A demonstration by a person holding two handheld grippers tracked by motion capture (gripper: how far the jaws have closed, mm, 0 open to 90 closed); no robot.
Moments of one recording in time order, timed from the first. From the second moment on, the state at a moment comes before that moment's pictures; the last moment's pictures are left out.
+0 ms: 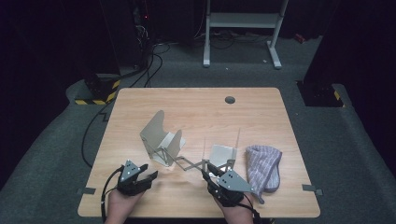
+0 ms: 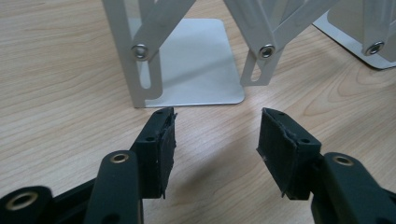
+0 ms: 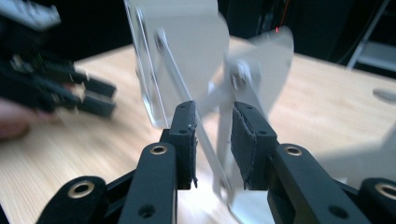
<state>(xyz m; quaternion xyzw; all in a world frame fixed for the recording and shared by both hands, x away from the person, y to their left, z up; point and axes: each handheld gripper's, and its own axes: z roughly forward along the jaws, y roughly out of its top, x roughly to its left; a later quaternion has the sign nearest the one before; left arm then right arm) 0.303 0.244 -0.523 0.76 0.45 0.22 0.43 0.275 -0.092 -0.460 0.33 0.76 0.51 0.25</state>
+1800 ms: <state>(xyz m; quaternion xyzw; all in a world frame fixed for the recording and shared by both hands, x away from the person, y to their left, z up) 0.339 0.227 -0.522 0.73 0.46 0.22 0.45 0.378 -0.117 -0.481 0.43 0.75 0.42 0.29</state>
